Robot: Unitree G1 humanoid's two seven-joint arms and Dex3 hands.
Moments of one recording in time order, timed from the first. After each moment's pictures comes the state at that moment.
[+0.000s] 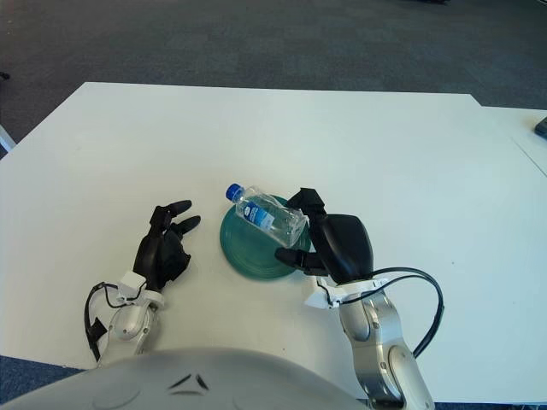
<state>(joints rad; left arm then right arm) 0.44 -0.08 -0.17 -0.11 0.09 -0.28 0.05 0.42 -0.31 0.22 -0.58 -0.89 -0.02 -0.07</state>
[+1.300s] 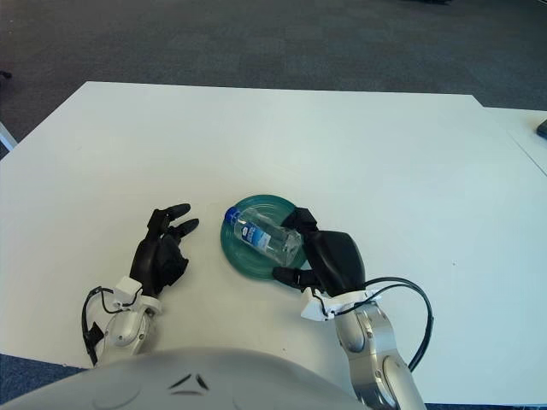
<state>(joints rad) 0.47 -0.05 -0.17 -0.14 0.06 -0.28 0.03 0.46 -0.30 0.22 -0.46 -0.89 -0.05 -0.05</state>
